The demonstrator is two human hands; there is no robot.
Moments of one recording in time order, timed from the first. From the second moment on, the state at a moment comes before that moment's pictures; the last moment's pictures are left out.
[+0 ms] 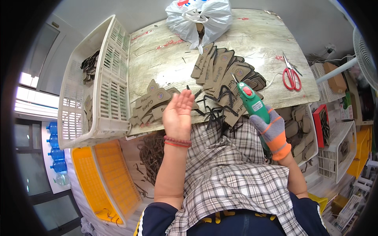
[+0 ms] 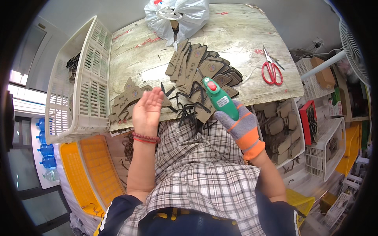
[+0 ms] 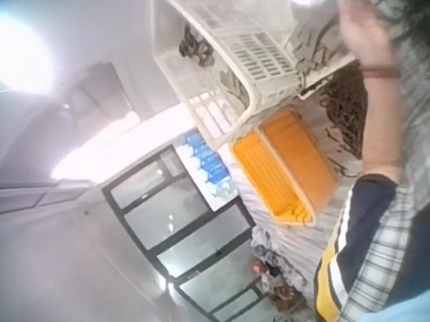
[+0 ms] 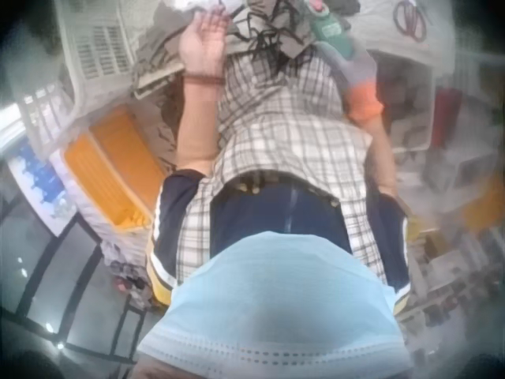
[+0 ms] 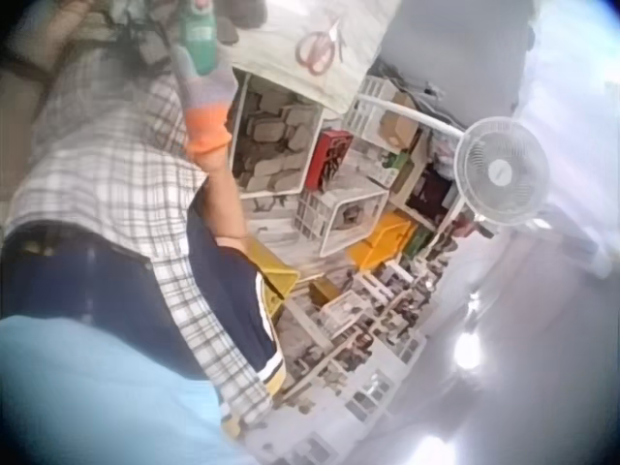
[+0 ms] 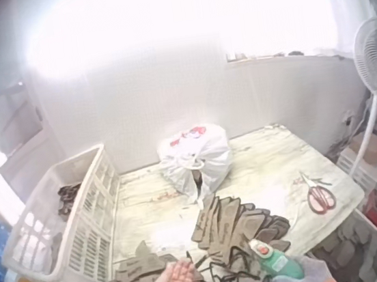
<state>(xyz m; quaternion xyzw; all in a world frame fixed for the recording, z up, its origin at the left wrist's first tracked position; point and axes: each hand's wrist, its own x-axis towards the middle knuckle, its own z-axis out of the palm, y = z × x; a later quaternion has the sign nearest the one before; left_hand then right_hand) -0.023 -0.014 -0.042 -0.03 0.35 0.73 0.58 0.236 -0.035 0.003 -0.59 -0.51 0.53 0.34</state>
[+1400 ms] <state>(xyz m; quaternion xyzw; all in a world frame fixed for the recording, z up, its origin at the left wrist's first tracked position) 0.055 0.041 -0.004 0.13 0.40 0.72 0.55 0.219 -0.019 -0.001 -0.56 -0.57 0.46 0.39</state>
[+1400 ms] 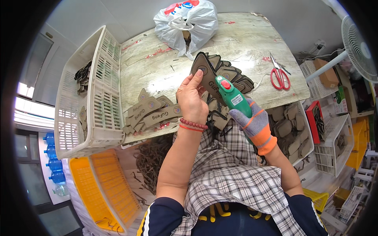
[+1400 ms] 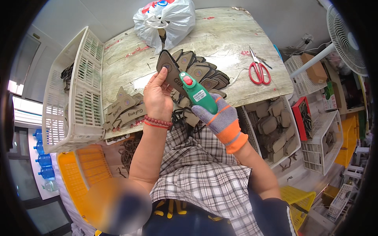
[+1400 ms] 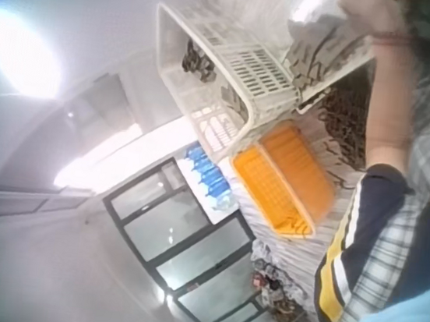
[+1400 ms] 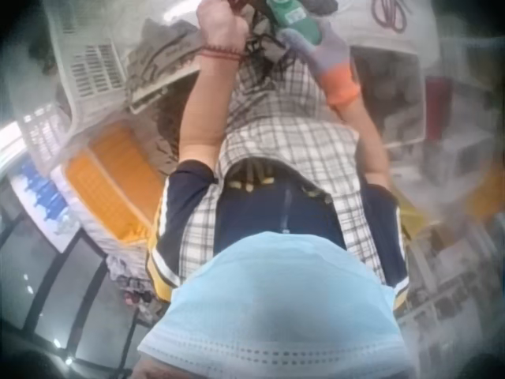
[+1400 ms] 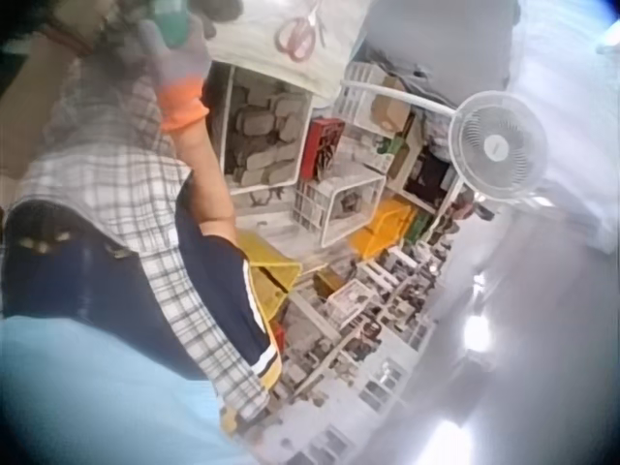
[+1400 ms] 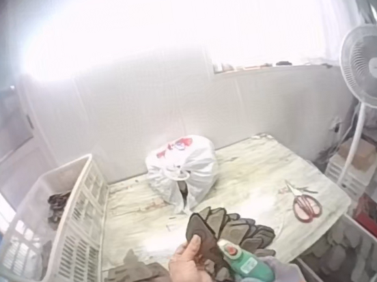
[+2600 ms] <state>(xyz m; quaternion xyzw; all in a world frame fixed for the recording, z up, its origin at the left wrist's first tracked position) 0.036 0.020 0.003 0.36 0.42 0.68 0.47 0.243 -0.019 0.006 -0.51 -0.60 0.48 0.40</state>
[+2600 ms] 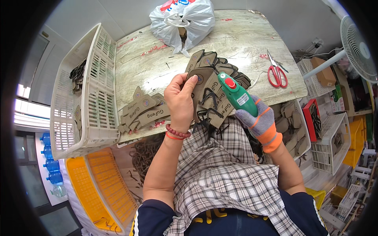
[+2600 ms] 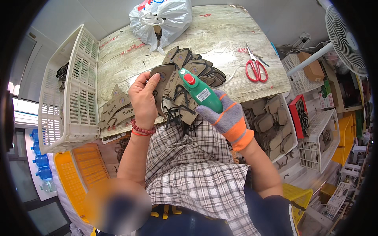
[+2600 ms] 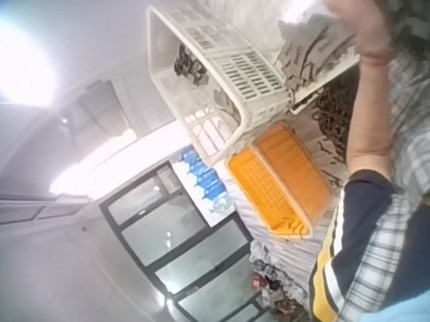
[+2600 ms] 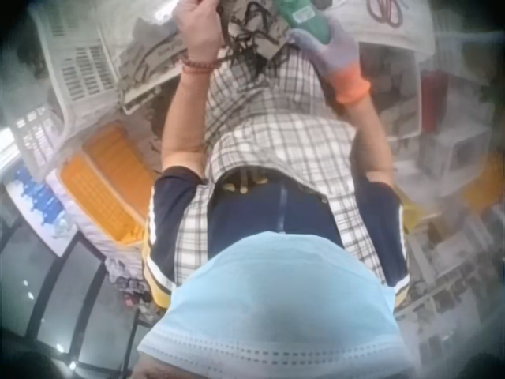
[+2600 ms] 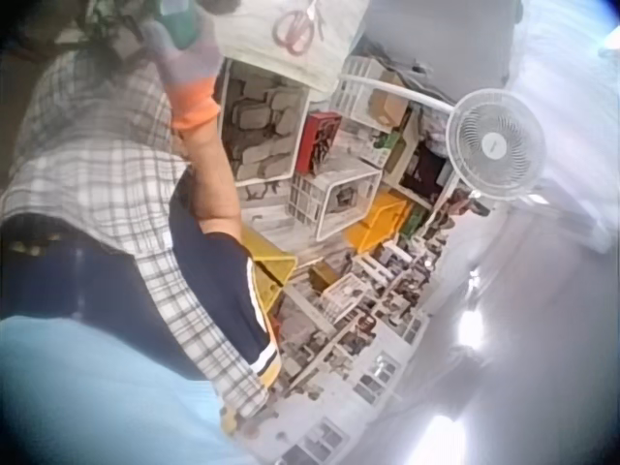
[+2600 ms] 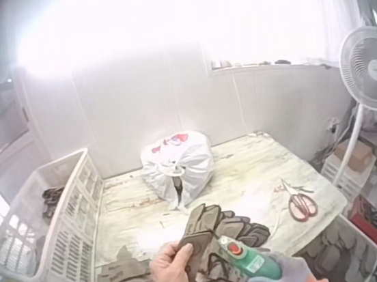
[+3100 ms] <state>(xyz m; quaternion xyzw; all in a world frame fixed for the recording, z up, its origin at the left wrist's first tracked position) 0.002 0.026 0.027 0.55 0.47 0.55 0.41 0.260 -0.019 0.023 -0.49 -0.63 0.51 0.33</state>
